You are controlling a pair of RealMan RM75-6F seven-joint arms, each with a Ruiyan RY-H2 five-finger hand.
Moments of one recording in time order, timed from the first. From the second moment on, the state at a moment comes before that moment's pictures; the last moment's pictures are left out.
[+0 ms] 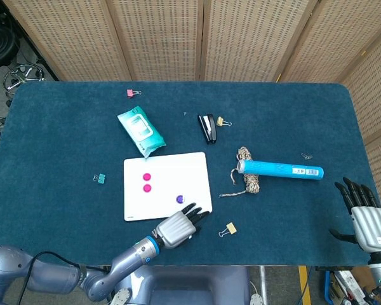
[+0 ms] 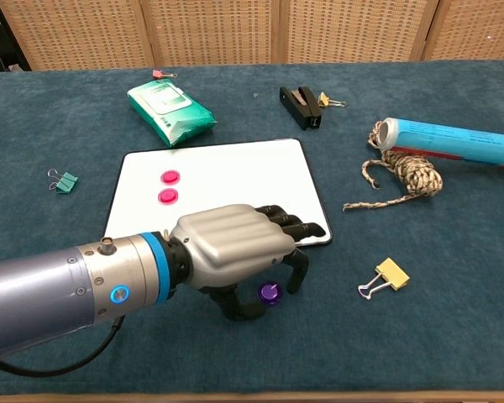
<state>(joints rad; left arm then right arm) -0.88 -1.80 -0.01 -1.56 1.15 0.84 0.69 0.12 -1.05 0.04 -1.61 -1.48 1.38 0.03</state>
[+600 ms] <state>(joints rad) -0.89 -1.78 -0.01 -1.59 1.11 0.87 0.74 0.12 -1.05 0.04 -1.61 -1.48 1.38 0.03</state>
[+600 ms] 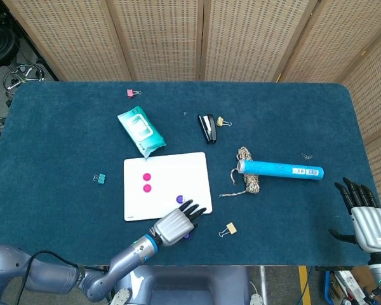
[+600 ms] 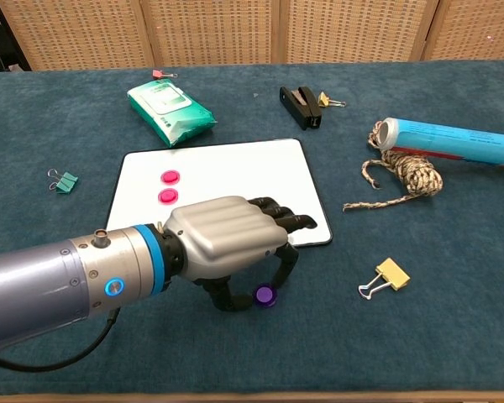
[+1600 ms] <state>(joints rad) -0.90 -1.77 -0.02 -1.62 1.11 0.90 0.74 0.12 -1.05 0.04 -1.61 -1.49 1.38 0.03</state>
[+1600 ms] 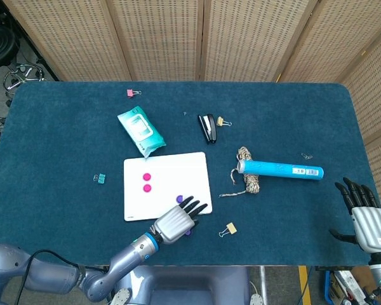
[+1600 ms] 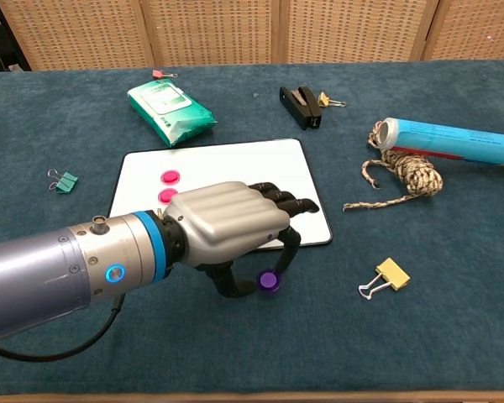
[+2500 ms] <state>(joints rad) -0.98 -1.73 -0.19 -1.41 0.94 0.86 0.64 0.13 -1.04 0.05 -1.60 -1.45 1.36 0.05</state>
